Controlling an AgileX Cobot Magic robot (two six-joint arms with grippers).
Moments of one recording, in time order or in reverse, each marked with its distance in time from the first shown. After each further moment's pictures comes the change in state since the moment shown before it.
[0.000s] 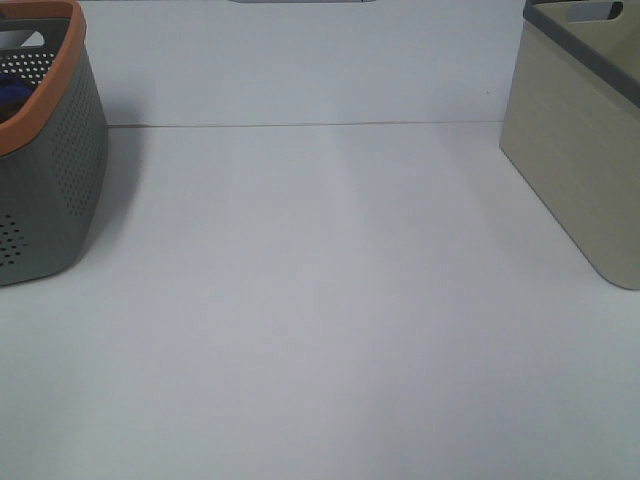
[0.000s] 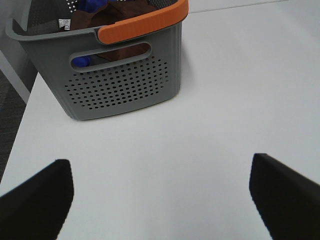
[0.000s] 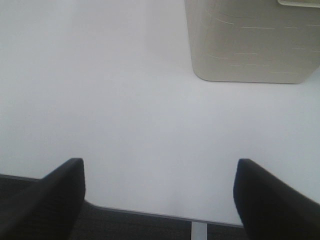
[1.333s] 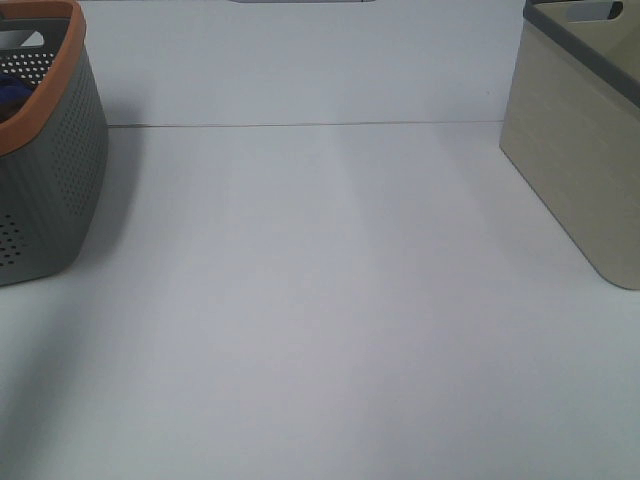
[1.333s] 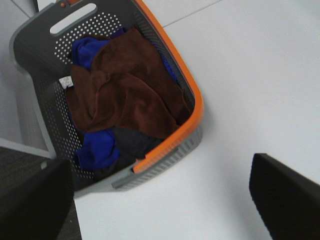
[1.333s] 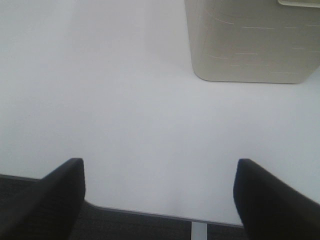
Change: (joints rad) left arm 0.000 1.207 -1.061 -0.016 0.168 0.313; right arm 0.000 0.000 0.000 0.000 0.000 0.000
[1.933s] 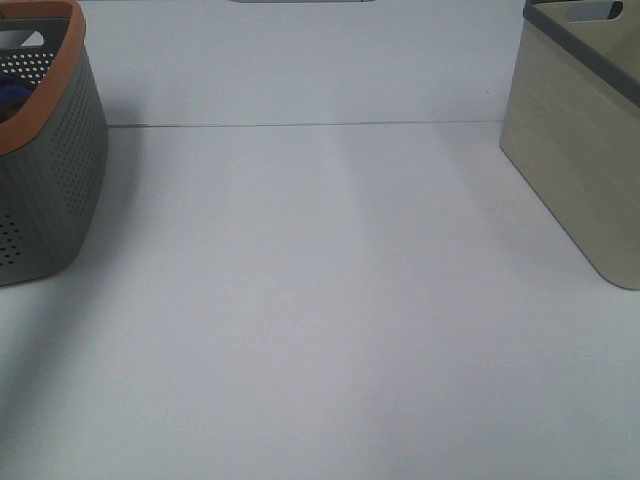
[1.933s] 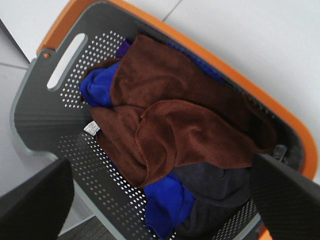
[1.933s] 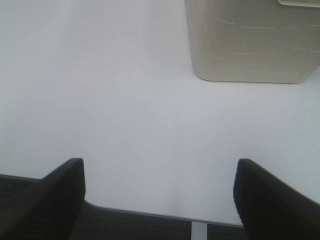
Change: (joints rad) left arm 0.065 0.562 -0.381 0.029 -0.001 0.439; right arm 0.000 0.000 0.000 0.000 0.000 0.000
